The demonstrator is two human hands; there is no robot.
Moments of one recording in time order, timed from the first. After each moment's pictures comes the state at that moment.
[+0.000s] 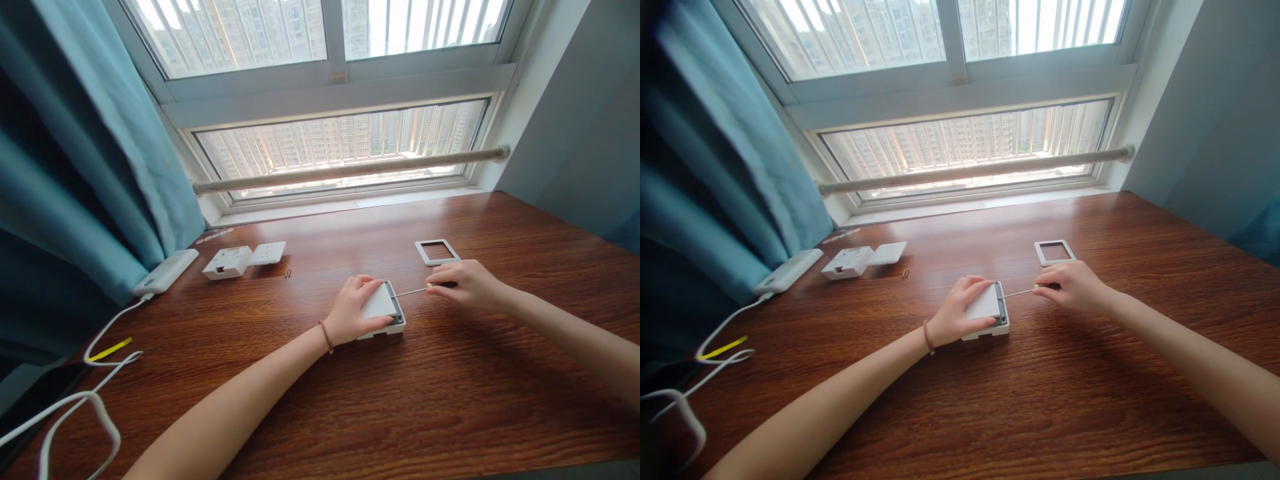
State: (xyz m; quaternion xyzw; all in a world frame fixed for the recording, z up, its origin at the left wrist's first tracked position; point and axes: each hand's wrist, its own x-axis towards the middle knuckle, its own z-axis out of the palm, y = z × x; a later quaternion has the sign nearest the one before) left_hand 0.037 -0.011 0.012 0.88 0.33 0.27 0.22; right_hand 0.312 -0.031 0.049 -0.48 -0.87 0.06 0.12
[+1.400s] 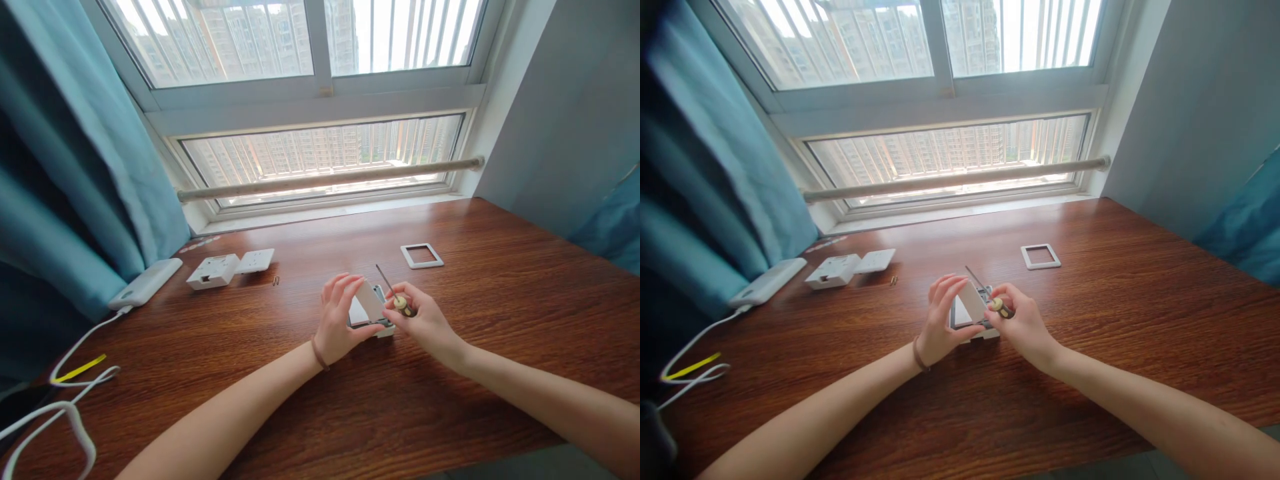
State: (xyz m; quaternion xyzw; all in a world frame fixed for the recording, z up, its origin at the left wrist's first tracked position) left_hand 0.042 -0.030 0.009 0.85 0.29 0.44 0.08; right_hand 0.218 -0.082 0.031 -0.52 -0.57 0.42 0.49
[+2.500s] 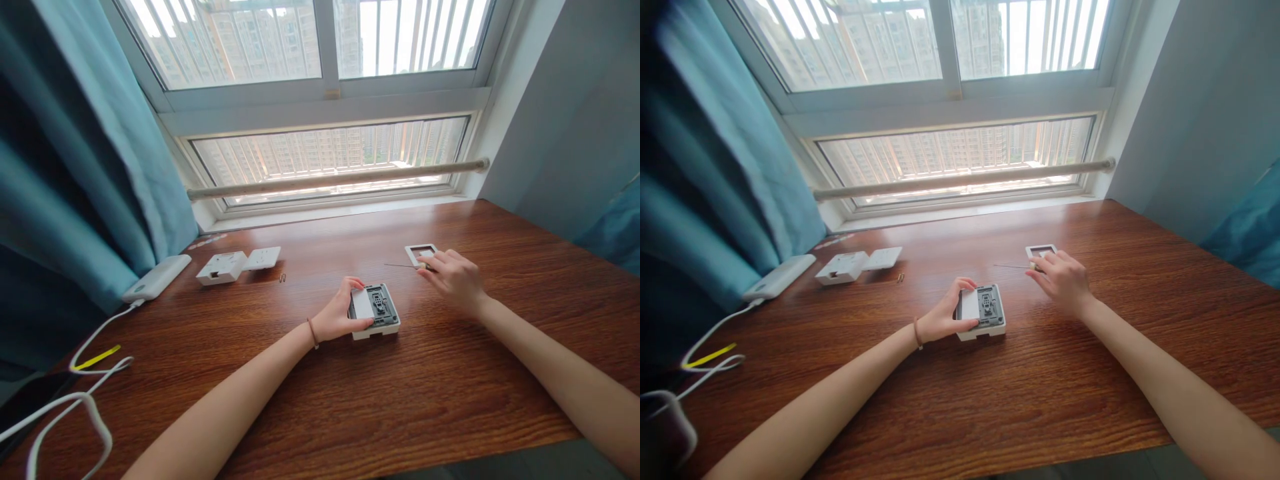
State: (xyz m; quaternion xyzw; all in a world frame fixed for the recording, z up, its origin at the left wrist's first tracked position) left_hand 0.025 0.001 0.003 0.85 0.25 0.28 0.36; right_hand 0.312 -0.029 0.022 -0.59 -0.75 -0.17 0.25
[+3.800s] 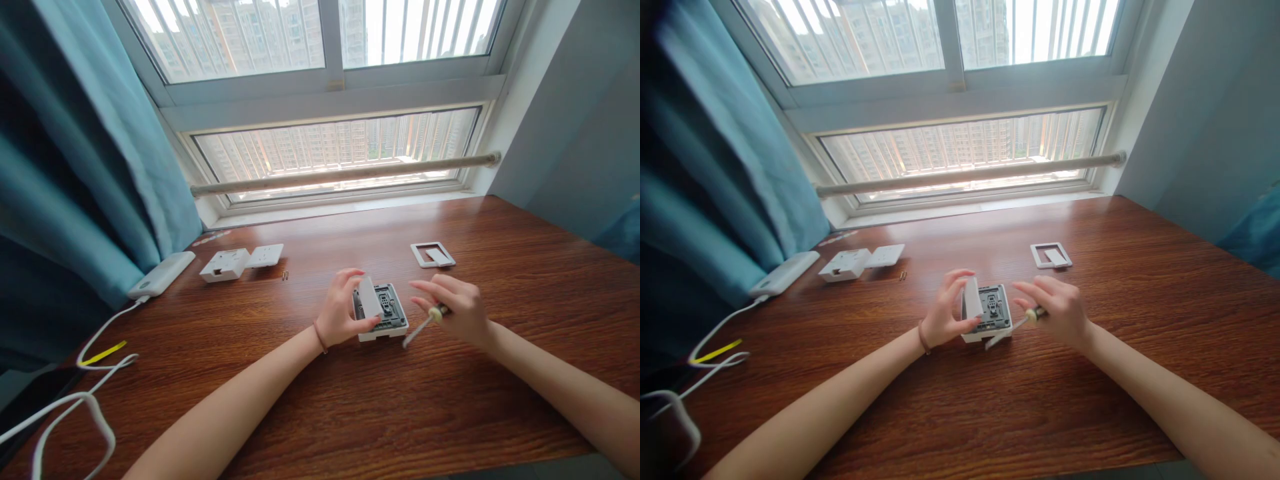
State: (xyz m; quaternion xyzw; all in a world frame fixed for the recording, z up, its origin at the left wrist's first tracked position) left_hand 0.028 -0.012 0.014 0.86 0.29 0.37 0.21; right_hand 0.274 -0.064 0.020 -0.42 -0.81 -0.14 0.38
